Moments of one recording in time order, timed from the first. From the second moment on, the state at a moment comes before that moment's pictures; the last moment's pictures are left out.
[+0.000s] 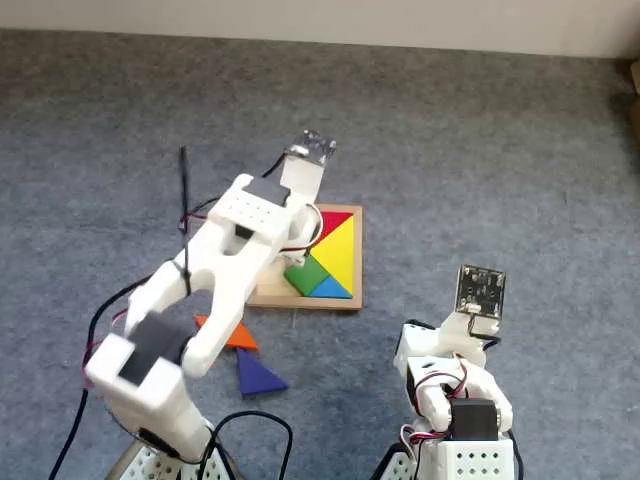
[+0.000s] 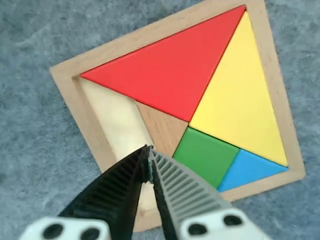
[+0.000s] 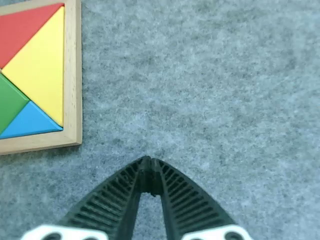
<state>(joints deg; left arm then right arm) 17.8 9.2 15.4 61.1 7.3 -7.0 -103.9 95.7 65.6 -8.8</state>
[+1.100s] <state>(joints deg) 4.4 -20.6 49.4 70.0 -50.2 -7.0 -103.9 95.7 65.5 -8.8</state>
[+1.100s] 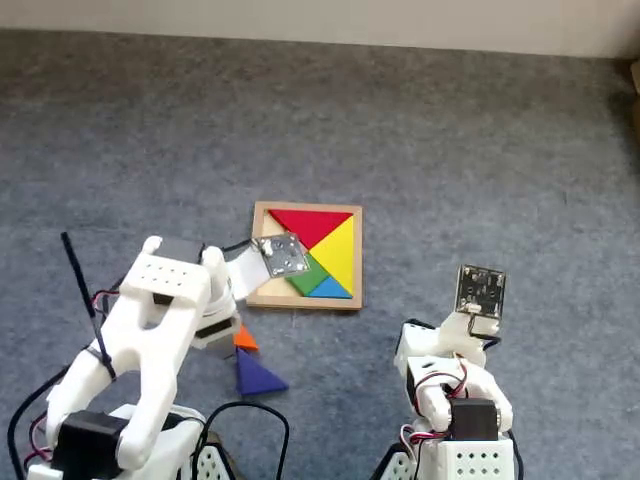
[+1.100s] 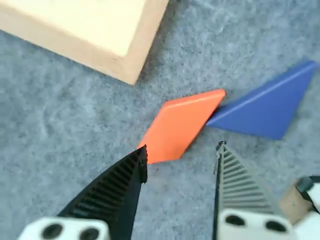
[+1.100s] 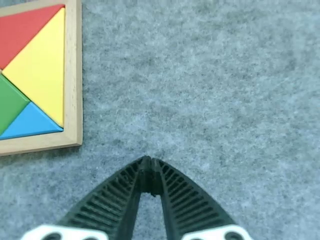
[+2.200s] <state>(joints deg) 4.0 -6.6 38.5 70.7 -39.6 -7.0 -103.9 95.7 65.5 -8.8</state>
